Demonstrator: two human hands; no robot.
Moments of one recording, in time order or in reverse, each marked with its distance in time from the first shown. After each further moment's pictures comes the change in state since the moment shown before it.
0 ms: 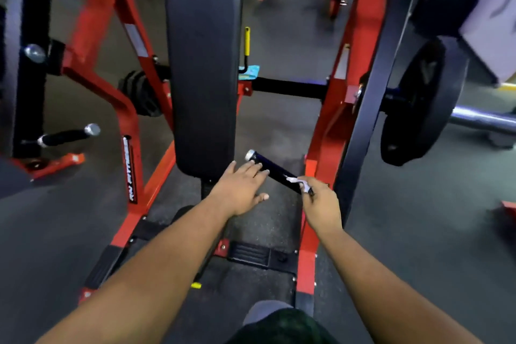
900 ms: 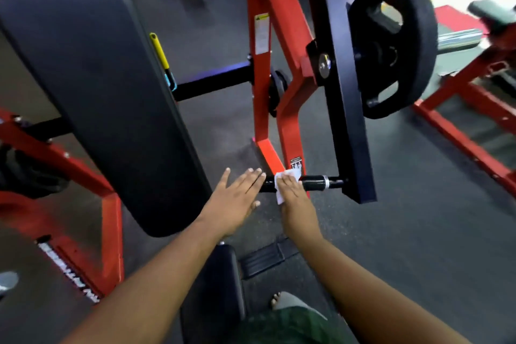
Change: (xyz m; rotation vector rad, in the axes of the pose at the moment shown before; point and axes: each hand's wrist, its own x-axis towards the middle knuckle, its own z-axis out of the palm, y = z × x) left_hand 0.102 -0.137 0.032 0.098 0.072 0.603; right_hand 0.035 -0.039 0.165 -0.252 0.165 0.288
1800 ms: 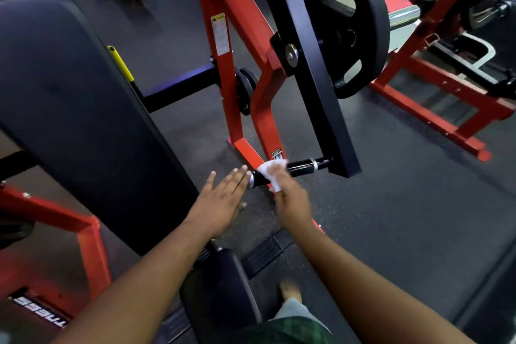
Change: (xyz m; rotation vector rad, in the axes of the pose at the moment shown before) left_hand -0.012 -0.037 0.004 -0.004 -0.004 0.153; right_hand -0.016 -0.068 -0.011 0.191 0.298 0.209
